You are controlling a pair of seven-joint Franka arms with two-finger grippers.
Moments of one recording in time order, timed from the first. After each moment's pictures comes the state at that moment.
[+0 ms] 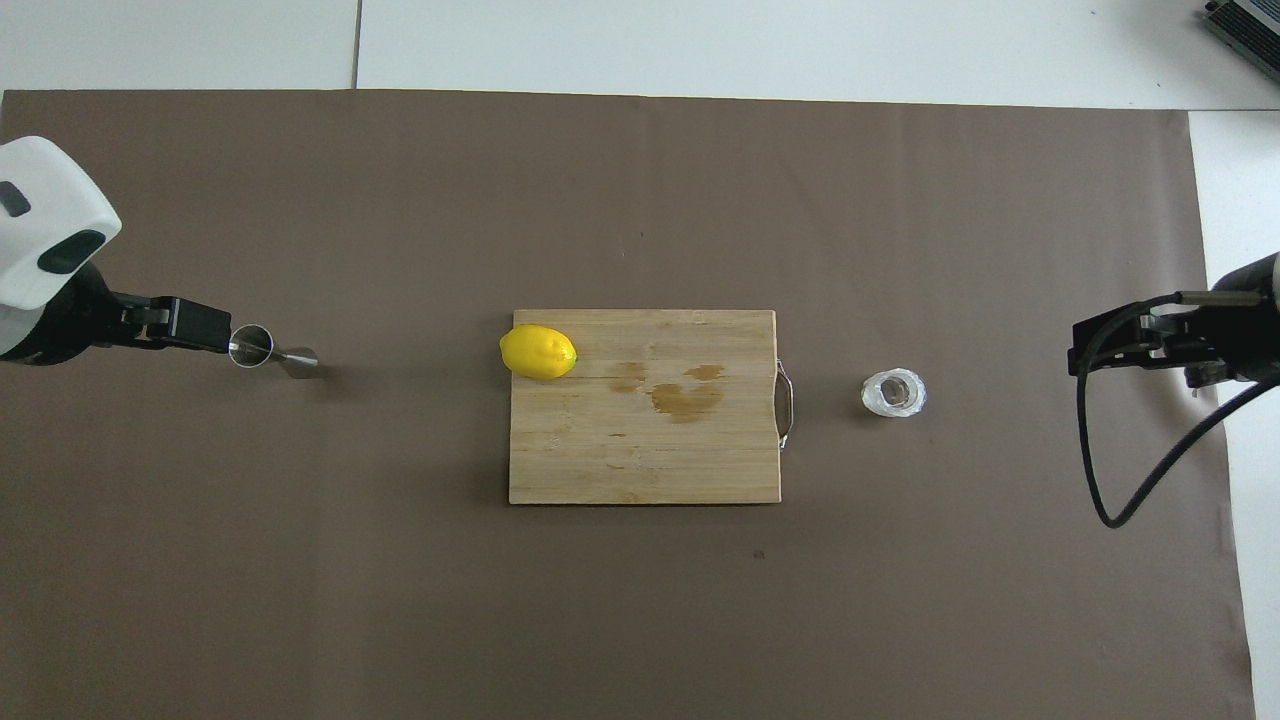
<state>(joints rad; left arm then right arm) -0.06 -0.07 -0.08 -1.70 0.01 1.66 -0.03 0.03 -0.03 0.01 -1.59 0.00 1.47 0.16</state>
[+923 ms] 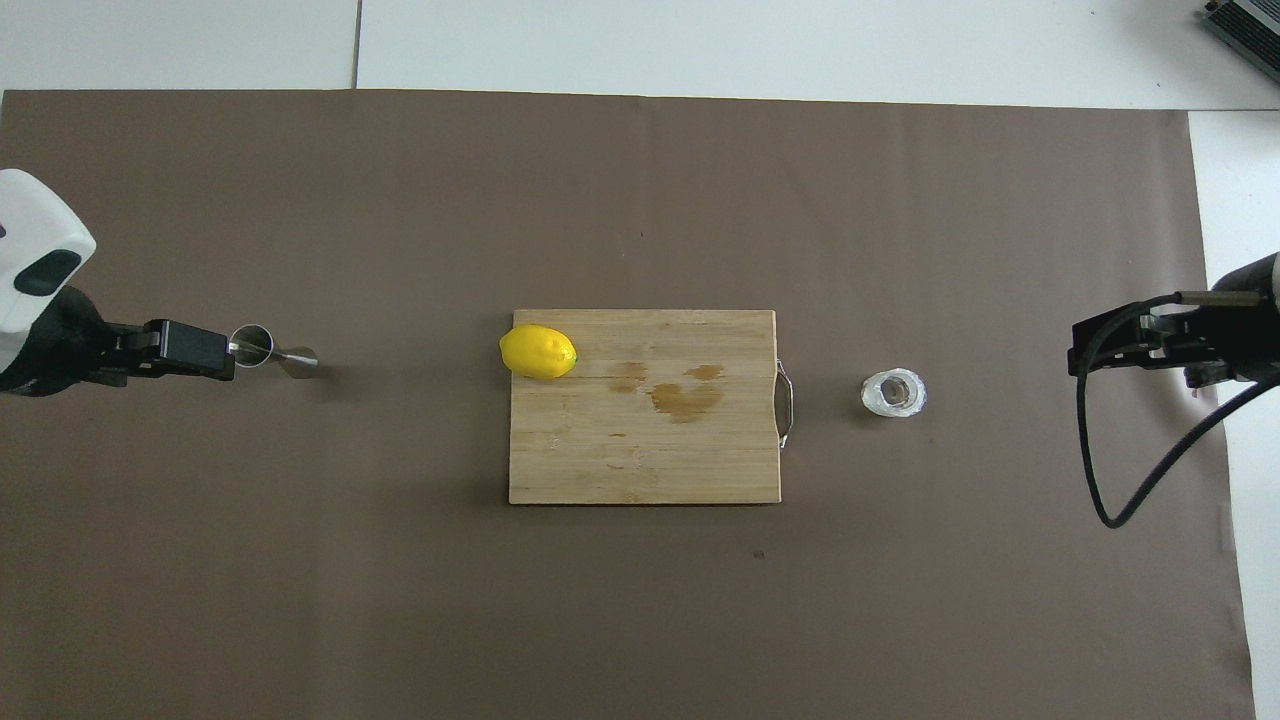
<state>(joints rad) -0.01 -0.11 -0.07 -1.79 -0.12 1.65 -0.06 0.03 -0.03 0.01 -1.59 0.00 1.47 0.16</state>
